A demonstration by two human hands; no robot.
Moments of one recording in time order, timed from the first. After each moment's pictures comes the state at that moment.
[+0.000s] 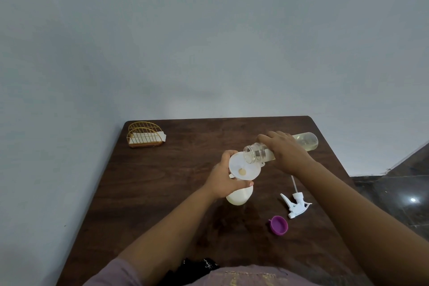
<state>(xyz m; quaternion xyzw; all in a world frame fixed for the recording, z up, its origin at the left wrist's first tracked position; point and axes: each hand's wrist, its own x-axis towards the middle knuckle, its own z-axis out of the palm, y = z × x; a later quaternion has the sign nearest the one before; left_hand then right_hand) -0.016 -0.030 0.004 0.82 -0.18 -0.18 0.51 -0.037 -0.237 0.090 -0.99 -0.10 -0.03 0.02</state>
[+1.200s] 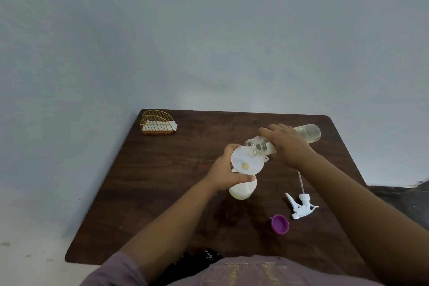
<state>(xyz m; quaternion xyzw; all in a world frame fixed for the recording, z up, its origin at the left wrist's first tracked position) -0.027 -0.034 0.013 0.84 -0.13 -0.17 0.50 -0.024 -0.238 0.093 -0.99 -0.16 -0.02 0.01</state>
